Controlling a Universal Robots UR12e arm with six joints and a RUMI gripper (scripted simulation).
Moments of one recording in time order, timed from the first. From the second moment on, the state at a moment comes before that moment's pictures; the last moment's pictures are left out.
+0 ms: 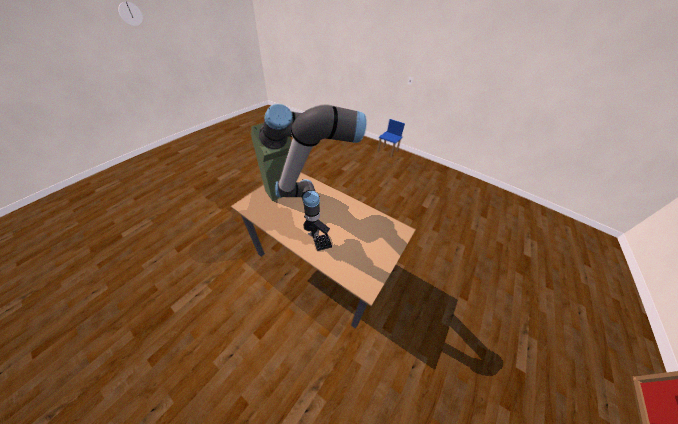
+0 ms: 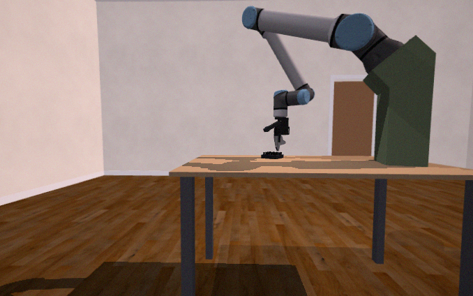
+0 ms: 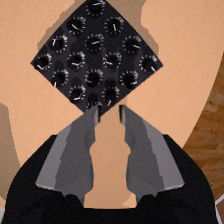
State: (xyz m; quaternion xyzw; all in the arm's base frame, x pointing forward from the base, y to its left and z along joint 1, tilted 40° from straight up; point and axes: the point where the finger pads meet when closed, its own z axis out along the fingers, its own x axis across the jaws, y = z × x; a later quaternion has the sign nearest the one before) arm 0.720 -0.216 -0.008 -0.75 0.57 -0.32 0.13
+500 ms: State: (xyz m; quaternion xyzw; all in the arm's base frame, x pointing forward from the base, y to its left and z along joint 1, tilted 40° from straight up) arm 0.721 -0.216 -0.008 -0.75 0.57 -0.32 0.13
